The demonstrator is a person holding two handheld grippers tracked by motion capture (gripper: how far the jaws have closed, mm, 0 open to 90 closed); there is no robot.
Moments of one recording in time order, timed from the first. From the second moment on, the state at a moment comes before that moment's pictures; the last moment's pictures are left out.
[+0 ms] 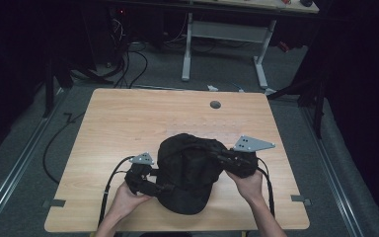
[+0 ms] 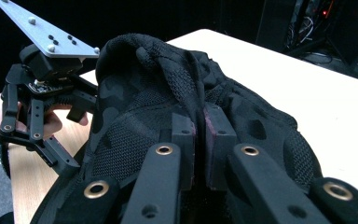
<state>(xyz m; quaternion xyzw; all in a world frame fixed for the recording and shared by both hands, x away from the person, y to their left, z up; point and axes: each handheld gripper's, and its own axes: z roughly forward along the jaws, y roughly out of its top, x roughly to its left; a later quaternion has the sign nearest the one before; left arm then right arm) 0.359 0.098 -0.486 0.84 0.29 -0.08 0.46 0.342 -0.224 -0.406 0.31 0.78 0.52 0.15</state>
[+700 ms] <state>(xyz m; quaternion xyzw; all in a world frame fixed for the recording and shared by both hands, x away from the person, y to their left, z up) 0.353 0.103 -0.478 0.83 0.27 -0.09 0.48 0.347 -0.225 -0.405 0.30 0.77 0.53 0.17</state>
